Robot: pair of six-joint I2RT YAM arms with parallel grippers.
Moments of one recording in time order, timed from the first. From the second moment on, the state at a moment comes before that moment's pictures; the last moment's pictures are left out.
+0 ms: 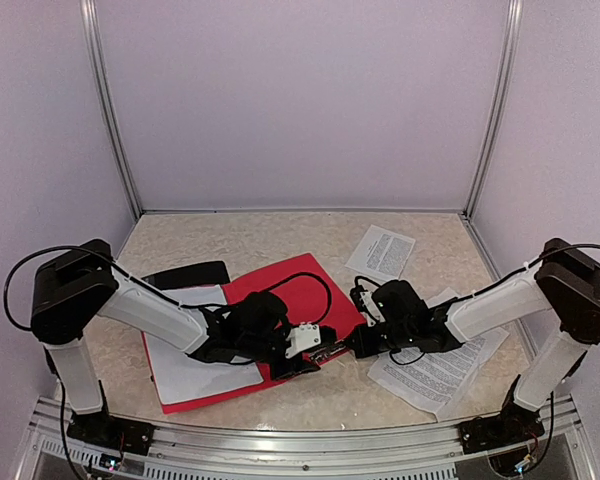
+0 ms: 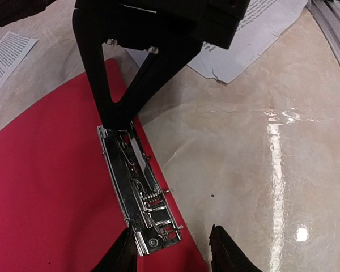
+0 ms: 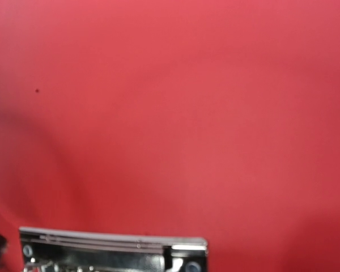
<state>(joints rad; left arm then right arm) -1.05 1.85 0.84 0.30 0.21 0.40 0.89 1.65 0.64 0.24 -0.07 0.55</state>
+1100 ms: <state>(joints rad) -1.05 1.95 0.89 0.36 0.17 0.28 0.89 1.65 0.63 0.25 -0.07 0.55</state>
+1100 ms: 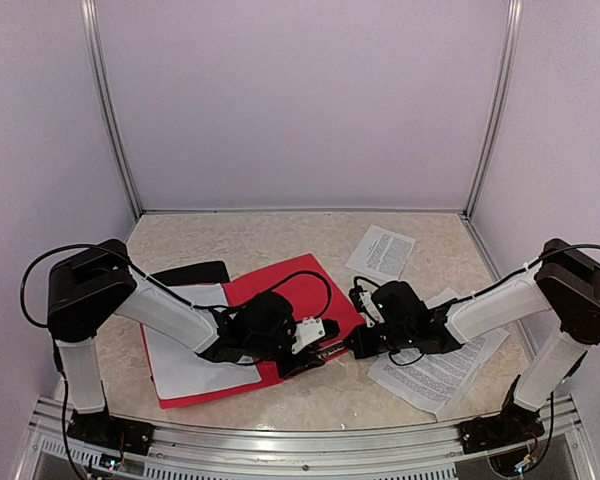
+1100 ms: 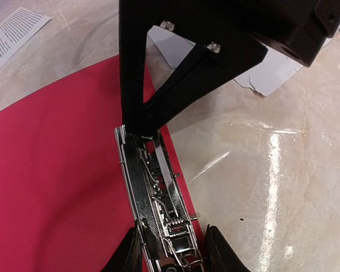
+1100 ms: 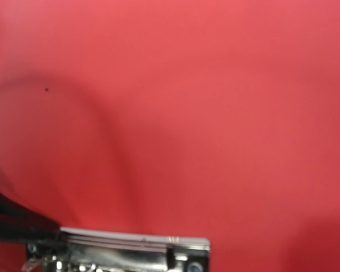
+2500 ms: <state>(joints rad) -1.05 1.95 0.83 0.47 0.15 0.36 0.90 1.71 0.72 0.18 -0.05 0.51</state>
